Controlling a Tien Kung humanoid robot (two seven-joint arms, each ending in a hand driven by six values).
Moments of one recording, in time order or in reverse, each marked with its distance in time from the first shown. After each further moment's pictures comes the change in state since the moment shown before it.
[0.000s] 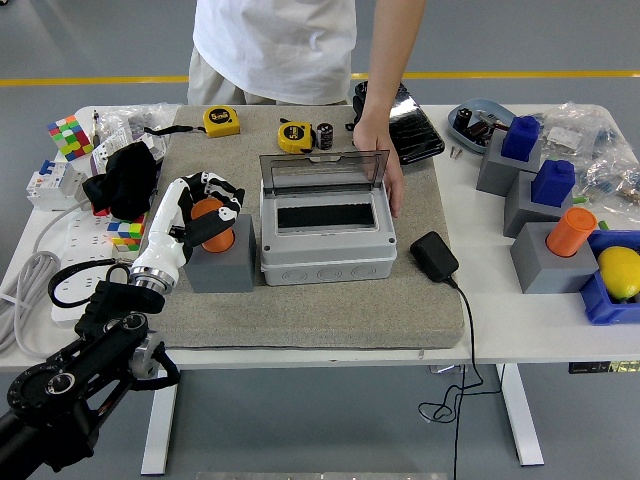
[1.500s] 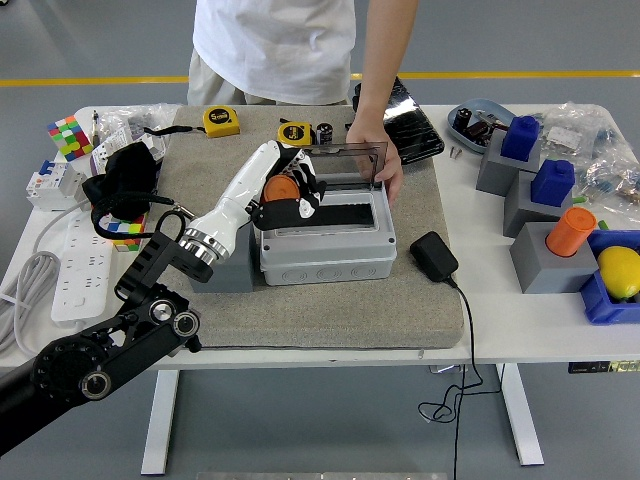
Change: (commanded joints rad) left arm -0.234 0.047 0.275 -0.171 0.560 0.088 0.339; right arm 0.000 -0.001 0.000 0.002 -0.002 -0.001 0.001
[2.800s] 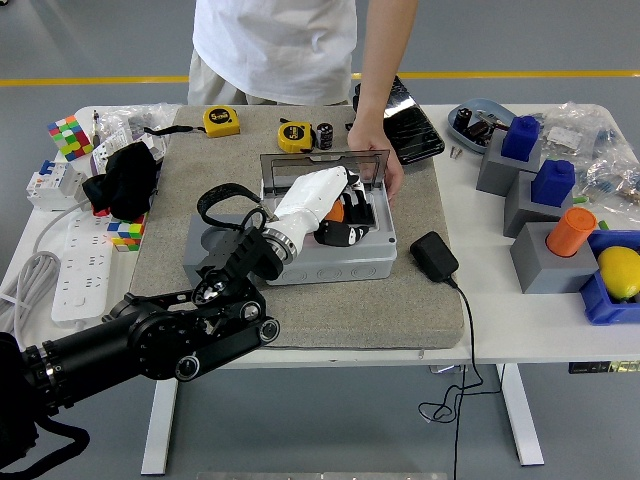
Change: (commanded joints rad) left arm -0.229 -0.173 0.265 0.287 0.114 0.044 0.224; right arm 0.006 -0.002 -0.038 -0.001 0.016 0.002 0.000
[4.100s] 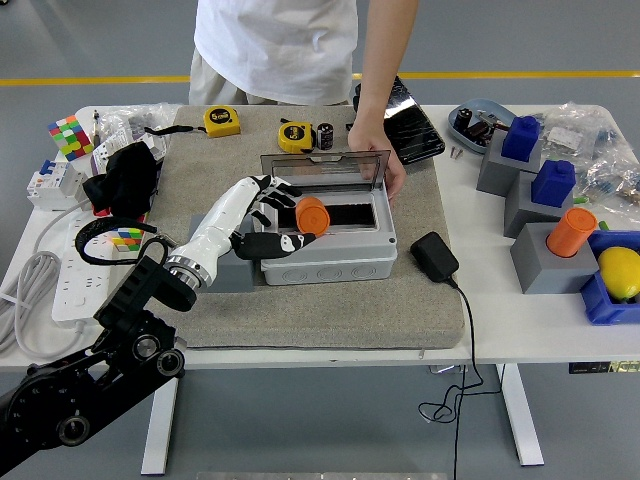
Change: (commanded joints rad) left arm 0.407 0.235 -0.381 -0.480 0.021 -0.091 0.049; right arm -0.016 -0.004 0.022 -0.002 -0.010 0.000 0.000
